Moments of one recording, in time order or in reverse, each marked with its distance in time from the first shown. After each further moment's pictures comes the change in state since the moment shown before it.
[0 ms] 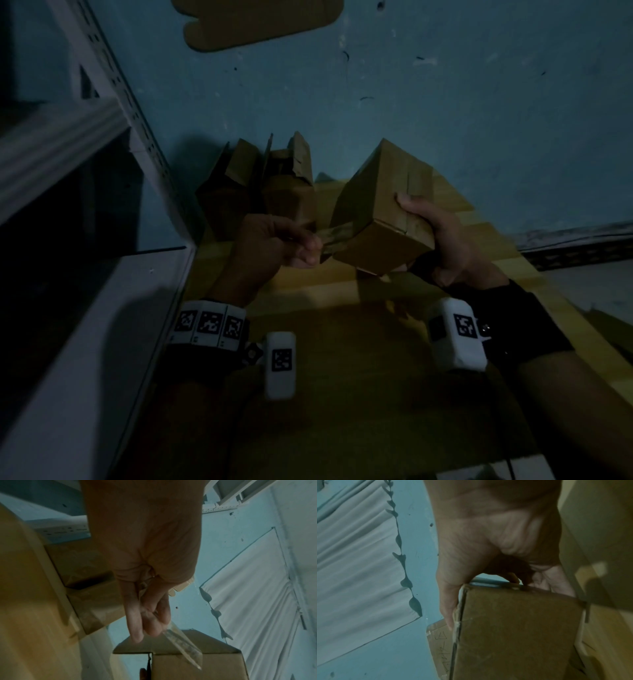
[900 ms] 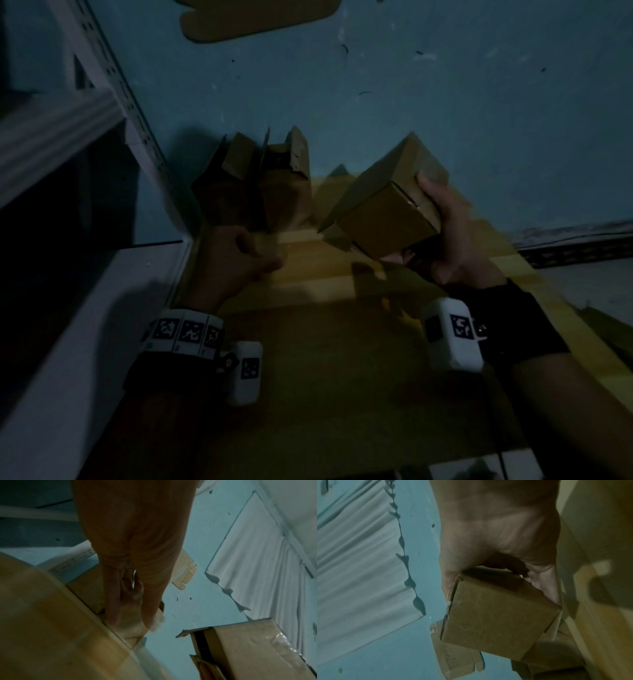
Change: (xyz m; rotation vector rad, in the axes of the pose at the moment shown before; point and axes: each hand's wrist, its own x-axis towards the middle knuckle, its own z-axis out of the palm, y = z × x) left_hand -0.005 -0.037 -0.030 0.439 0.209 -0.029; right_hand -0.008 -0.005 0.006 0.152 0.163 -0.015
